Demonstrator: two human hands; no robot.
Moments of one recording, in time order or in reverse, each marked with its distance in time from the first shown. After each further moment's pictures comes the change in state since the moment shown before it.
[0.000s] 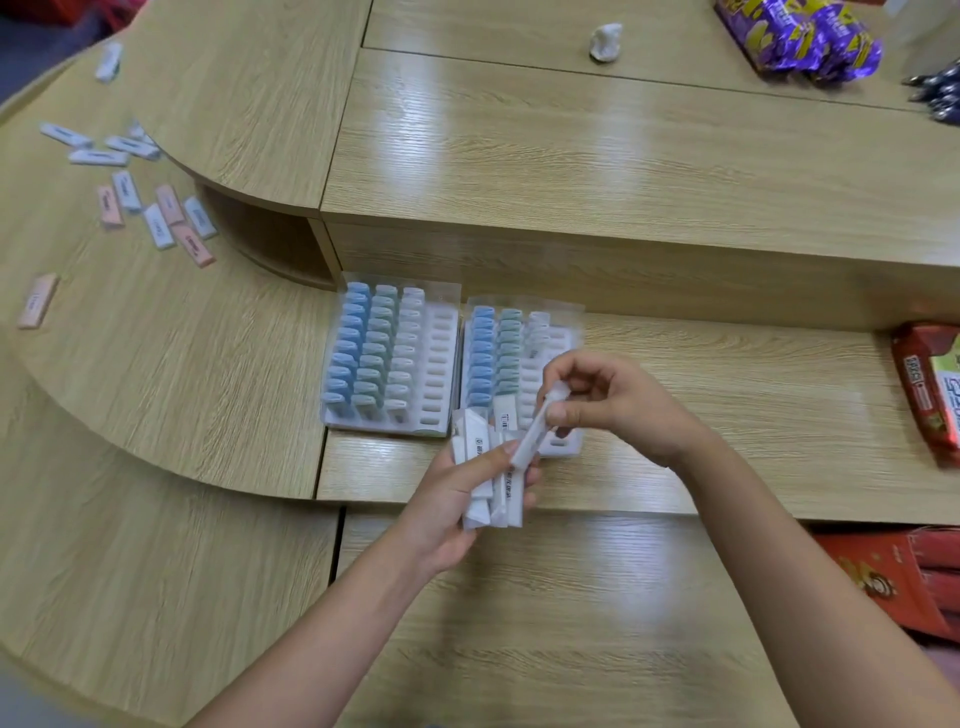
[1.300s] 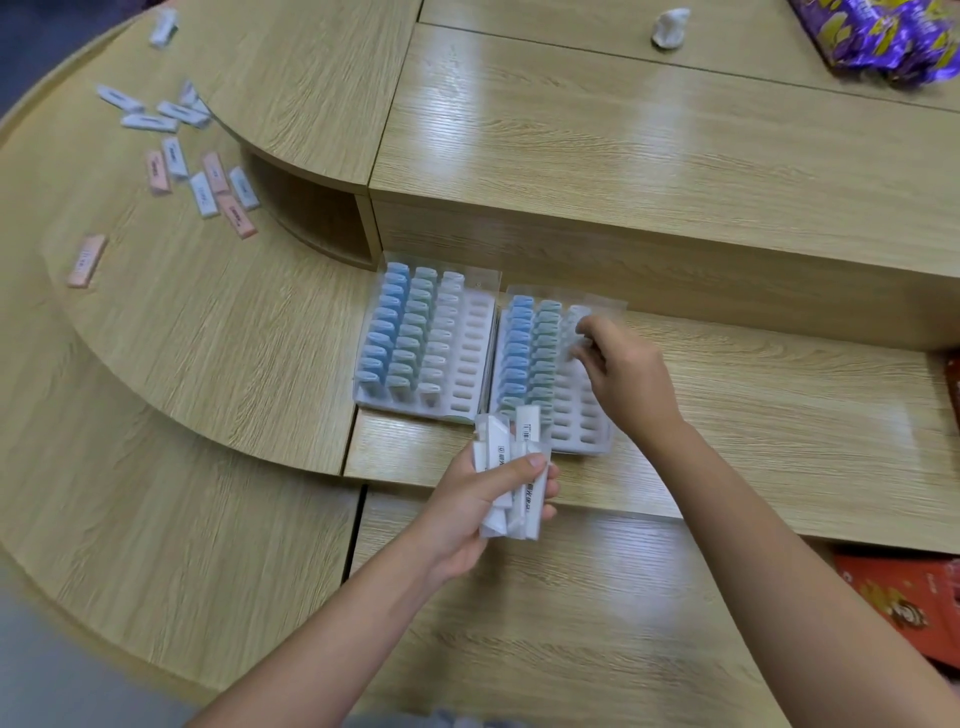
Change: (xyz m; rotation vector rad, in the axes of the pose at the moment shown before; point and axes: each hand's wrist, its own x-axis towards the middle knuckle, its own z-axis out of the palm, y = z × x) left_hand -0.012 -0.005 -0.014 0.042 0.041 -0.029; right_hand 0.058 0.058 -0.006 -1.100 0.540 -0.462
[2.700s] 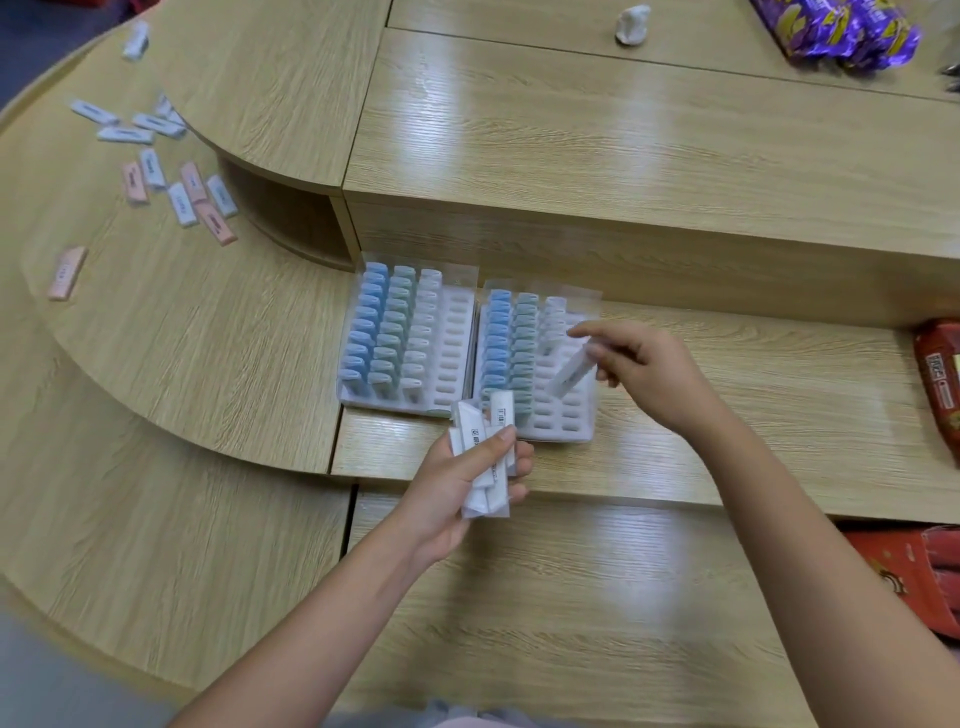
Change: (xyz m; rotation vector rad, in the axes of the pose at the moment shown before) left_hand 0.003 0.000 0.001 0.018 0.044 0.045; right_hand -0.009 -0.014 -0.067 0.489 -0.296 0.379
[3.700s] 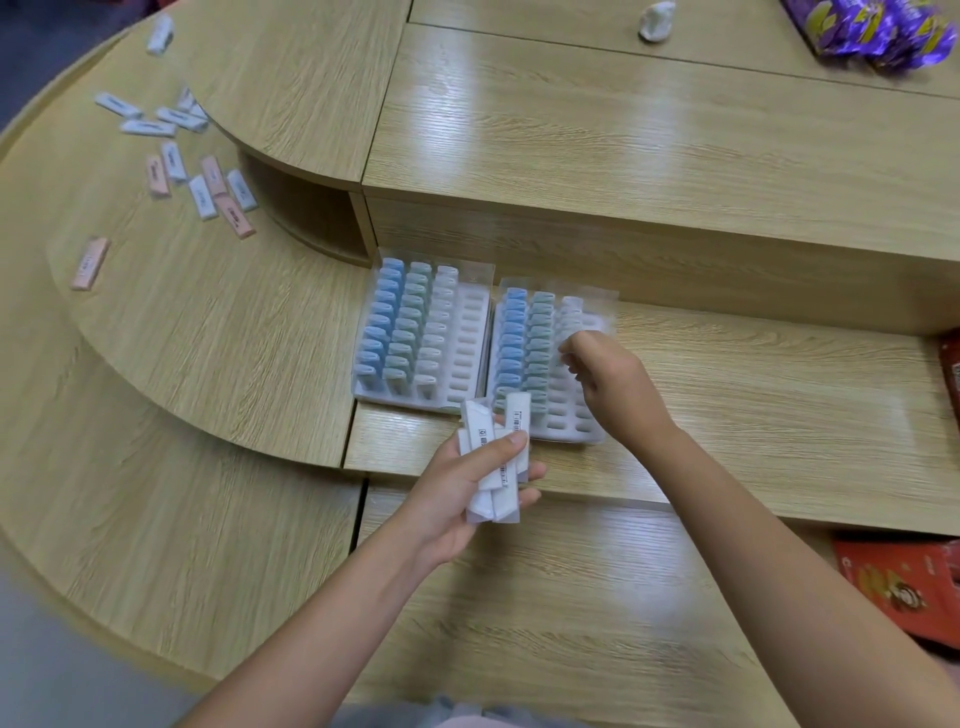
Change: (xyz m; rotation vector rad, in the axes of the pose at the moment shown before) left_hand -0.008 0.005 0.002 -0.082 0.055 -0.028; right_hand 0.017 0.037 0.053 -0.373 0.163 -0.419
